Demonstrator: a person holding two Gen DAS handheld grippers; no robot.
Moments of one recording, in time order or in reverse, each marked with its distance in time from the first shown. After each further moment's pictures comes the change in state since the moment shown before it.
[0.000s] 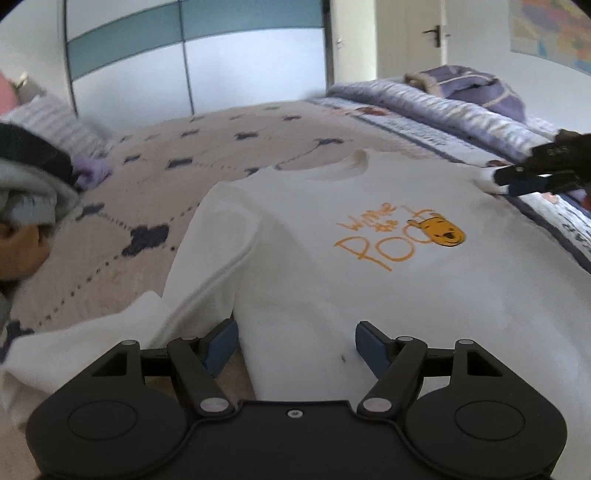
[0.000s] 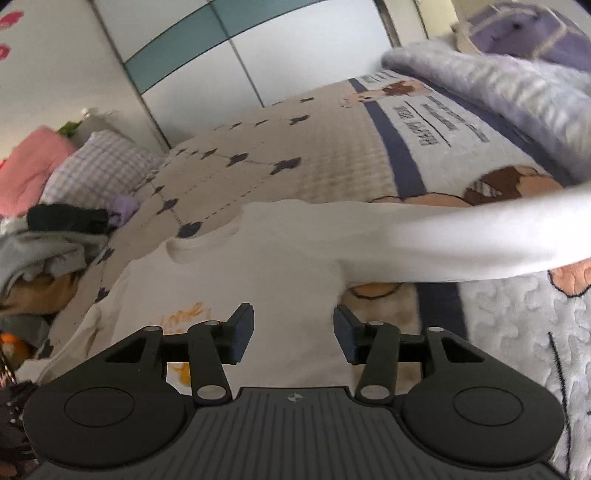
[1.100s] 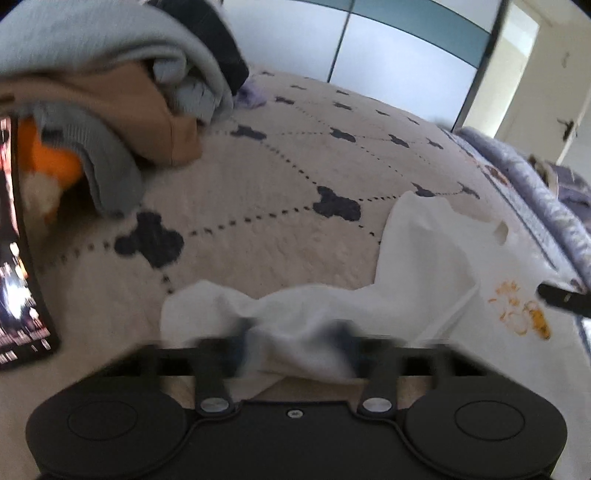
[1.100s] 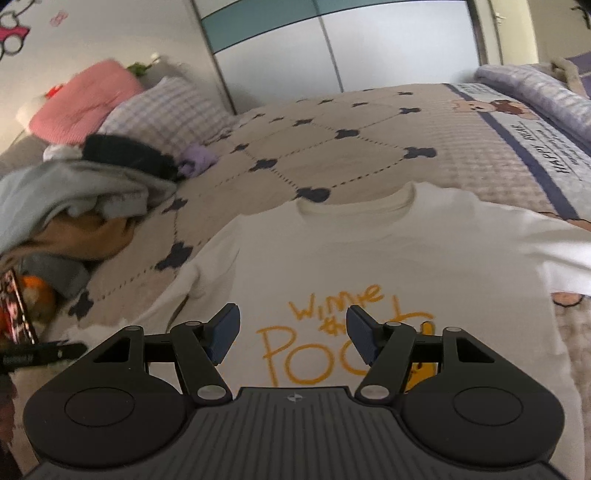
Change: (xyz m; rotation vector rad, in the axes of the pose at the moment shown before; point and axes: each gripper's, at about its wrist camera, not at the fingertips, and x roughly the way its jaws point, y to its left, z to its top) left arm -0.026 0.153 -0.024 -0.522 0.090 0.116; right arm 0.053 0.138 -0.027 -0.202 0.046 0.099
